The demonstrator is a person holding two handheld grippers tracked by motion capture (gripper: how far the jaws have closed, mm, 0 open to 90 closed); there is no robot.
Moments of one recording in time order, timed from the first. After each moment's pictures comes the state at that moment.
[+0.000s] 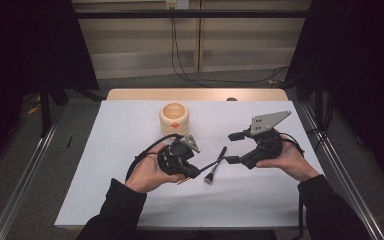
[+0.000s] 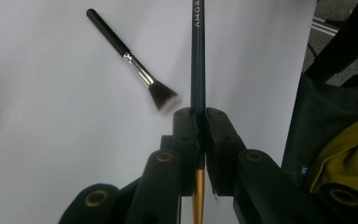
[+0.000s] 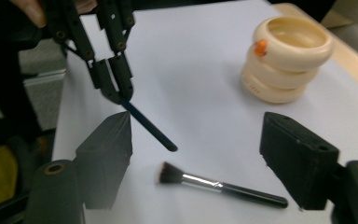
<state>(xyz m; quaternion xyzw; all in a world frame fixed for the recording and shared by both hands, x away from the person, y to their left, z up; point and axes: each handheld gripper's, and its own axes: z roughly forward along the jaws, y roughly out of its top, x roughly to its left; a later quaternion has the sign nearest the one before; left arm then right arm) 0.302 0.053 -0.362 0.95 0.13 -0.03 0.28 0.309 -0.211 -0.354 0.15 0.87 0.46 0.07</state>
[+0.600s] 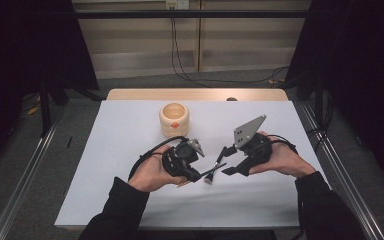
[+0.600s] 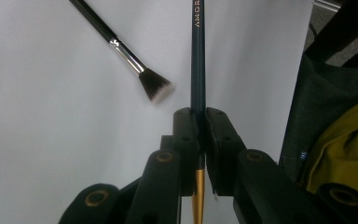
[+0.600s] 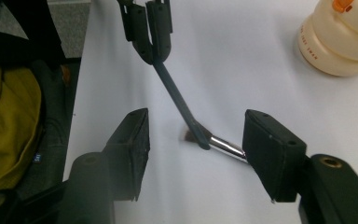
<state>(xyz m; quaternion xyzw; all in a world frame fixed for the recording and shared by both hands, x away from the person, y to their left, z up) 0.301 0.044 -0.372 0.96 0.12 -0.05 0.25 0.305 -0.185 -0.360 0.07 0.94 0.35 0.03</state>
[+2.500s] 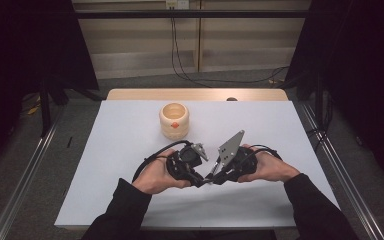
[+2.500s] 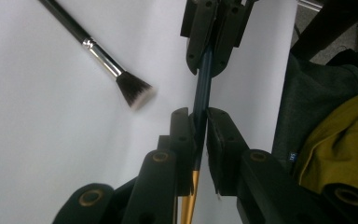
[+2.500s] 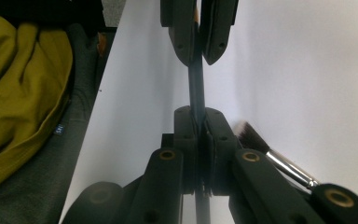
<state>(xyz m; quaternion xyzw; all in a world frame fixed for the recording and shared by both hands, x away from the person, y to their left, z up) 0.301 0.036 -0.382 0.96 0.10 -0.07 0.26 0.305 -0.158 -0.403 -0.01 0.95 0.32 -0.04</state>
